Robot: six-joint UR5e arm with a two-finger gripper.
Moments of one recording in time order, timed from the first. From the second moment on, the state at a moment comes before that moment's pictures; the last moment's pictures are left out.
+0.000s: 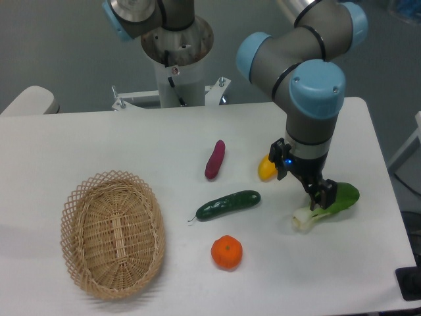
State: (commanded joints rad) arm 2.60 -1.97 -1.39 -1.20 1.57 1.53
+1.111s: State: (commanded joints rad) arm 2.54 -2.02 -1.46 -1.19 1.57 1.45
